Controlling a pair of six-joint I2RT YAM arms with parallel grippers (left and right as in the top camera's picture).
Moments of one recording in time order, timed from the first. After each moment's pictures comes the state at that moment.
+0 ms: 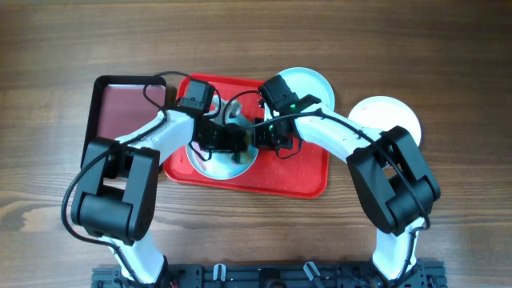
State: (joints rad) left arm -0.28 1.90 1.04 -0.46 0.58 -0.16; right arm 0.56 2.02 1.27 -0.53 -0.36 0.61
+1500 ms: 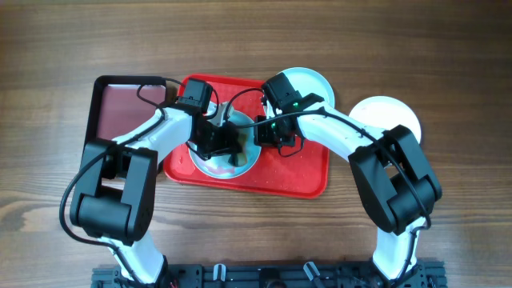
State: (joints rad) left arm -0.27 1.90 1.06 -0.58 0.57 -0.30; right arm 0.55 2.02 1.27 -0.53 -0.35 0.59
